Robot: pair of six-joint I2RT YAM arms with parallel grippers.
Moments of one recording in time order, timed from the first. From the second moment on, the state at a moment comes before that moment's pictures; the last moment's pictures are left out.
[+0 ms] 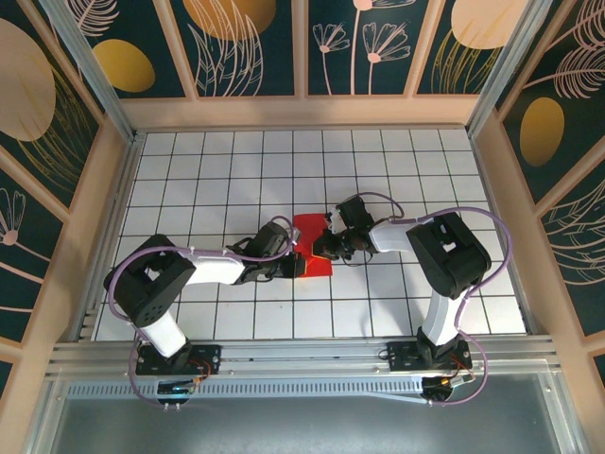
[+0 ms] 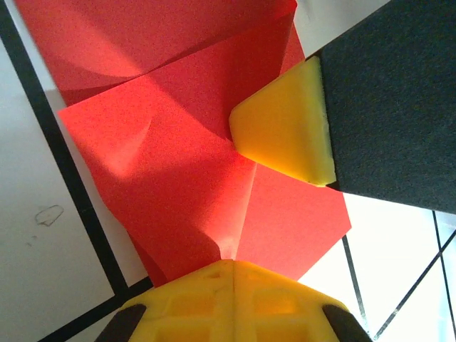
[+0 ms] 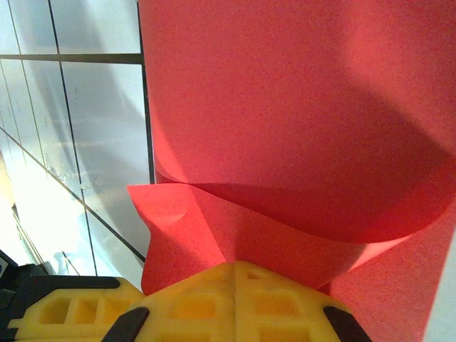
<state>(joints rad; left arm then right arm) -0.78 1.69 0.68 0.16 0.30 -0.69 0.57 1.81 0.83 -0.01 -0.59 0.67</state>
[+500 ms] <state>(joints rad) -0.78 1.69 0.66 0.18 0.28 -0.69 0.57 1.81 0.83 -0.01 -0.59 0.67</state>
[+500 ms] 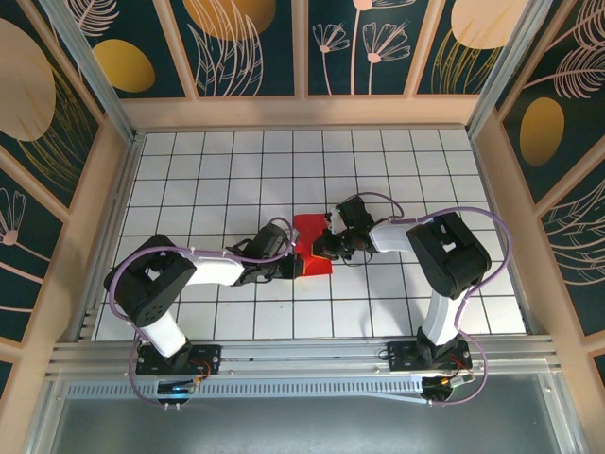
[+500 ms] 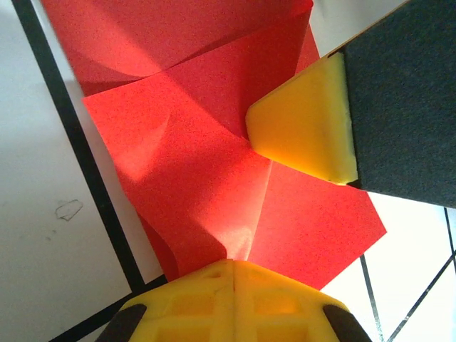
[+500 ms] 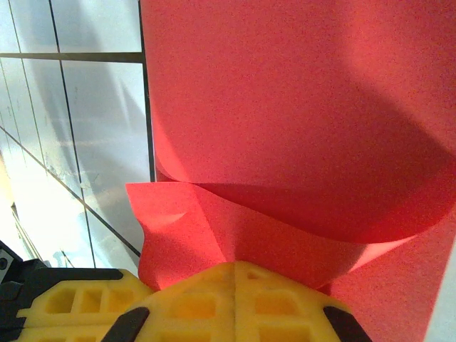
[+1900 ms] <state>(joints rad) -0.80 1.72 0.68 0.21 0.25 -0.70 0.62 1.76 0.78 0.02 -0.54 0.67</state>
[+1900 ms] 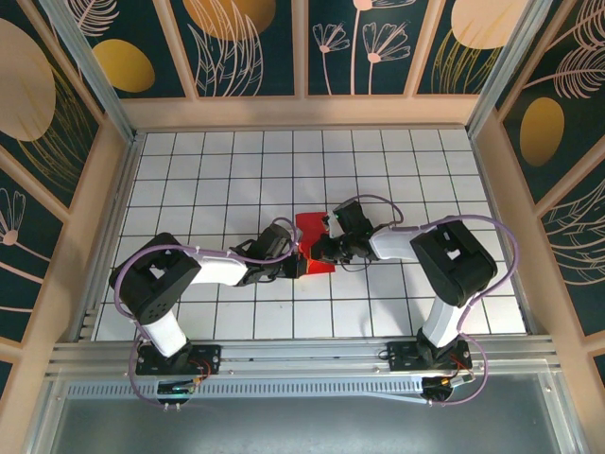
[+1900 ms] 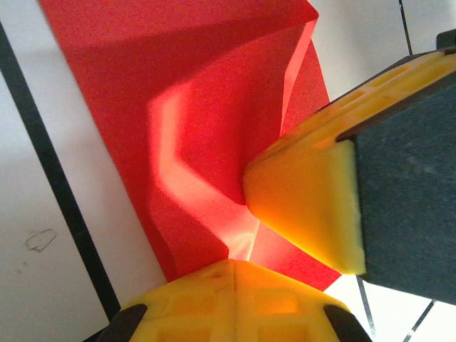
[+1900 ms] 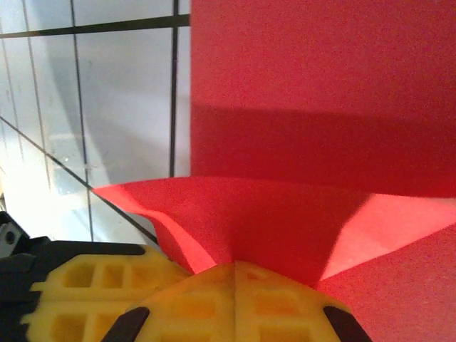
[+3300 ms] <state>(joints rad) -0.80 1.72 0.65 0.26 0.24 -0.76 0.40 1.80 0.89 -0.11 -0.45 0.51</state>
